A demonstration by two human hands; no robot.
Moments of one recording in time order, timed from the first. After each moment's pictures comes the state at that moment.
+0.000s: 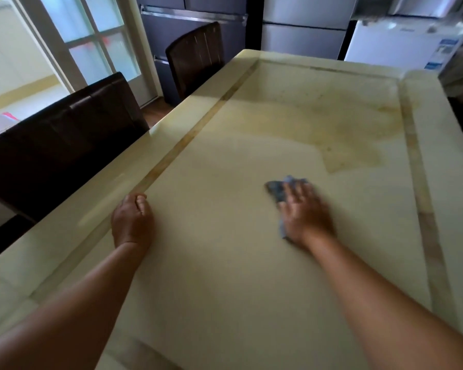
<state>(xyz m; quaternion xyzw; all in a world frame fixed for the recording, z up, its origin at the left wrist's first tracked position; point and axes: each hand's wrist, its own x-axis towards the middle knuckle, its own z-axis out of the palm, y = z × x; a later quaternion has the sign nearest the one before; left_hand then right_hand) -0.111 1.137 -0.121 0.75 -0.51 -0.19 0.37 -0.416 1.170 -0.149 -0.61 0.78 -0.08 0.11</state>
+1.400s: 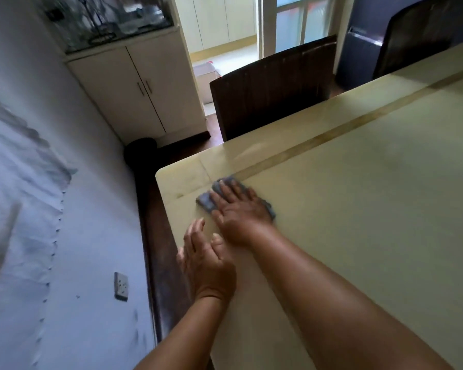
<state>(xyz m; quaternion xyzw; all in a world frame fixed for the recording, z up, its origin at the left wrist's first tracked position) -0.073 1.367 -0.133 0.88 -0.29 -0.03 0.37 -0.079 1.242 -0.145 -0.93 0.33 0.01 0.16</state>
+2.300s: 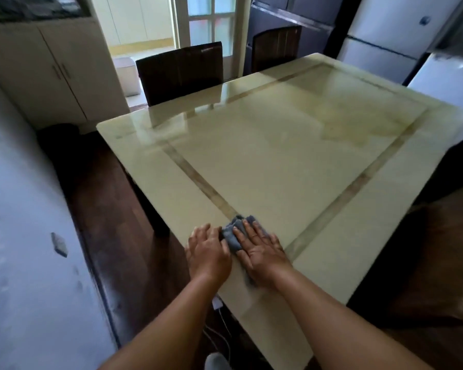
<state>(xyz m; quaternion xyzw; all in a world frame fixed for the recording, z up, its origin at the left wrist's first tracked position) -0.293 1.577 -0.109 0.82 -0.47 -0.24 0.22 -0.418 1.526 -0.127 -0.85 0.48 0.10 0.20</state>
